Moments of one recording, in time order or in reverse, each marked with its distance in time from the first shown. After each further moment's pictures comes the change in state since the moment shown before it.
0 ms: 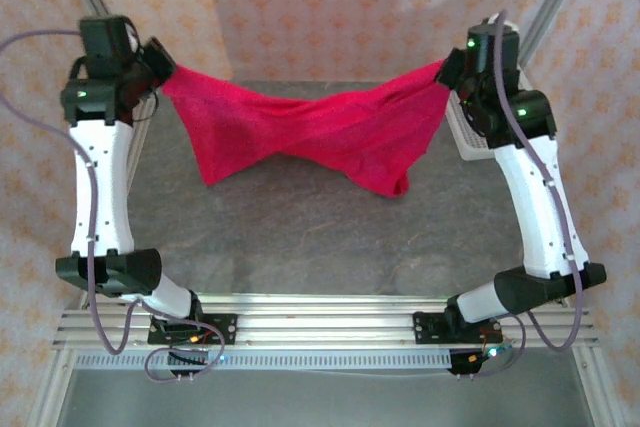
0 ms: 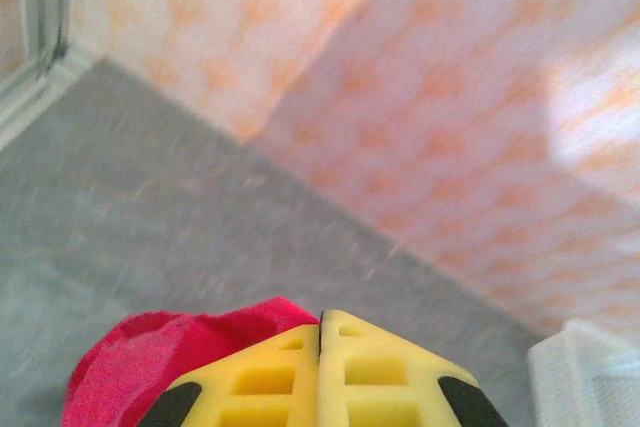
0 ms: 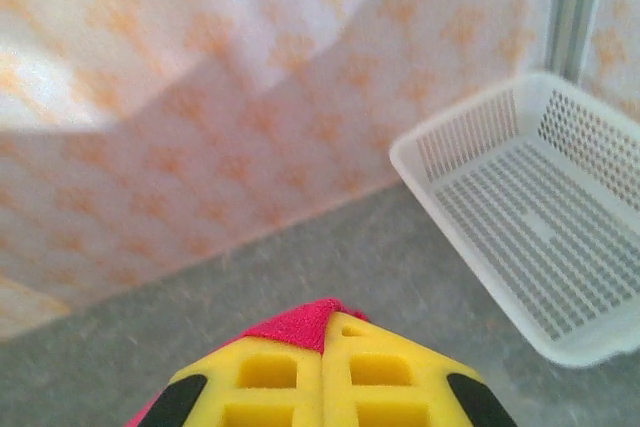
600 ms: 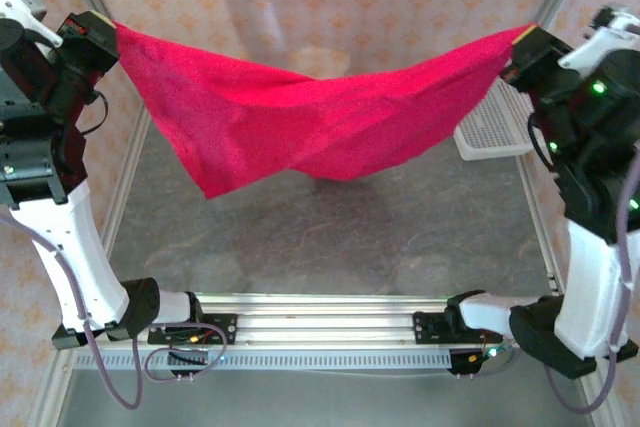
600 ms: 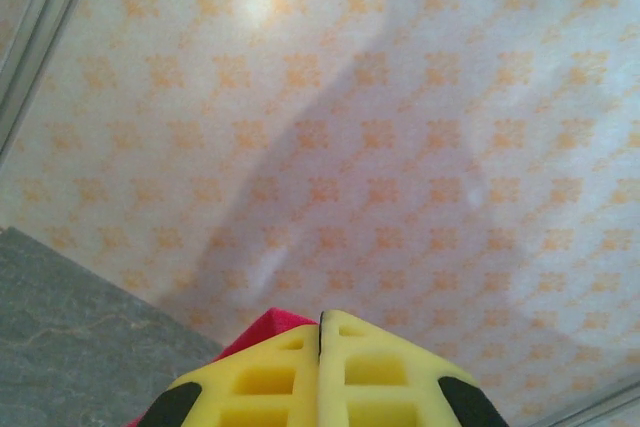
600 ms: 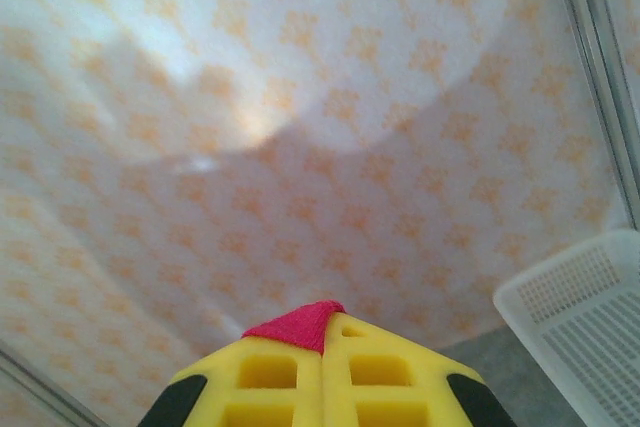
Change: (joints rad) left arm 0.073 -0.183 0.241 -0.007 0.059 -0.087; right arm 0.000 -0.230 0.236 -0.010 -0.081 -0.007
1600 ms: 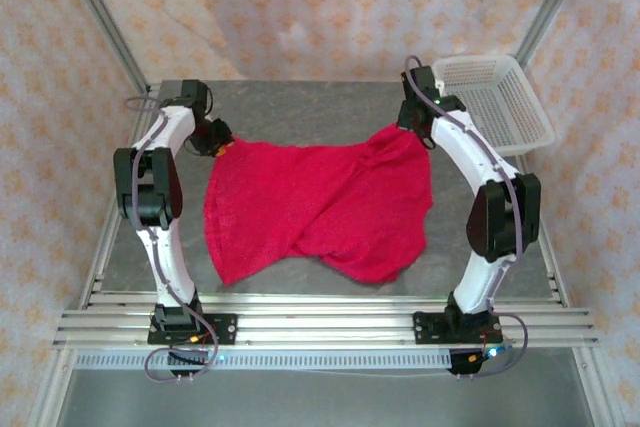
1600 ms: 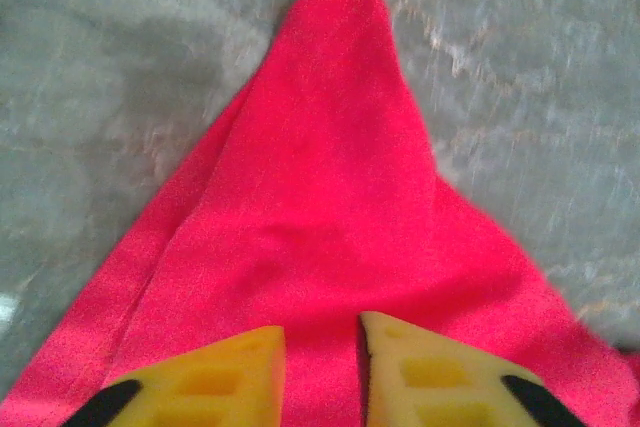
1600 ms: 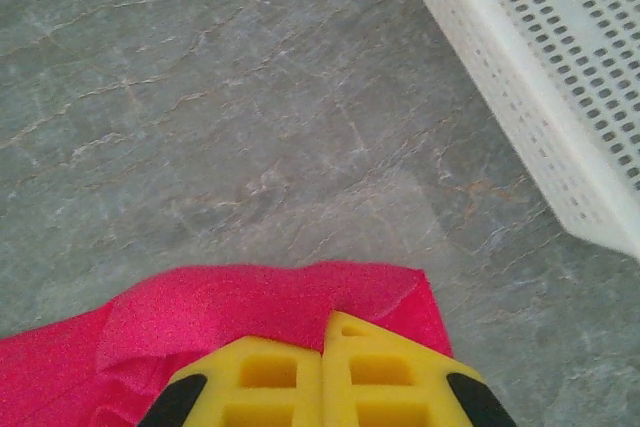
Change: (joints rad) left arm -0.130 0.689 -0.694 0.179 0.058 0.100; right arm -0.024 0.563 -0.664 0.234 0.035 -0.027
